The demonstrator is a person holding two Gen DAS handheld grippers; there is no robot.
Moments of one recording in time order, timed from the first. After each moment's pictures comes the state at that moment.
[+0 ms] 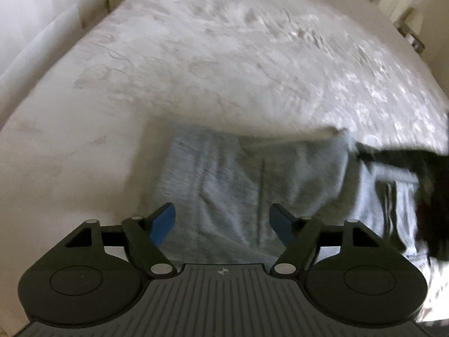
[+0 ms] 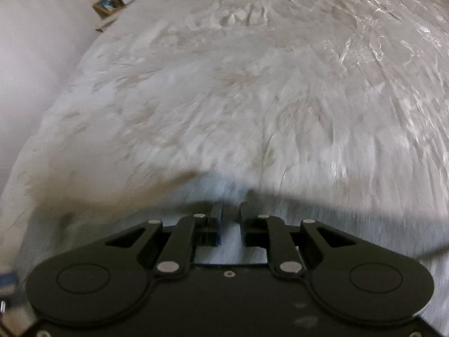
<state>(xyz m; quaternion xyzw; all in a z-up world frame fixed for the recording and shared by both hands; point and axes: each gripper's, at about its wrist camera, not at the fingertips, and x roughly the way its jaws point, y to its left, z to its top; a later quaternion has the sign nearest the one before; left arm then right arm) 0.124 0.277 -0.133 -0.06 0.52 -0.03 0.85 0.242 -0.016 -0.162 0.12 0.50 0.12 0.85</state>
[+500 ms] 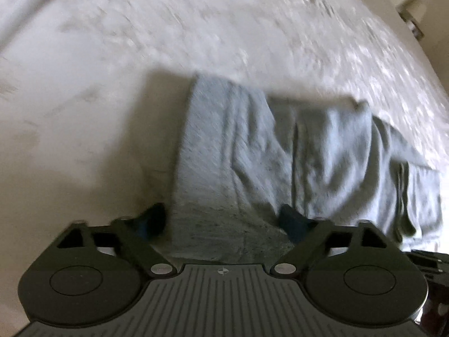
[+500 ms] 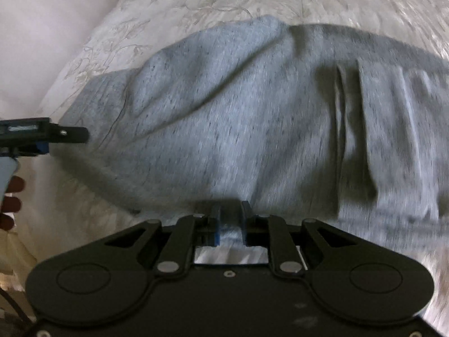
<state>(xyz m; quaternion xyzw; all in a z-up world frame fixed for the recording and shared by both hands) 0.144 0.308 -0.189 -0.09 0.59 -0.08 0.80 0.079 0.014 -0.168 0.12 0.57 0.17 0.80</state>
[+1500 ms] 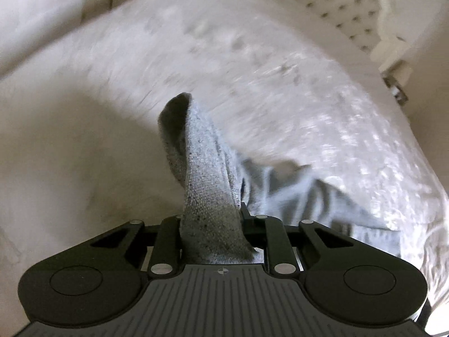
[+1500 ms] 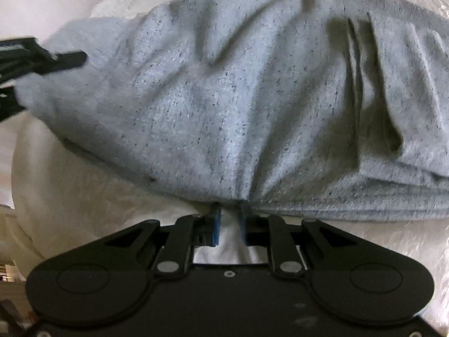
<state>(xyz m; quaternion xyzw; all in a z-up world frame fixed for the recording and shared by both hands) 0.111 0.254 -0.116 -0.16 0.45 -0.05 0.88 0.068 0.023 -0.198 0.11 0.60 0.19 0.77</state>
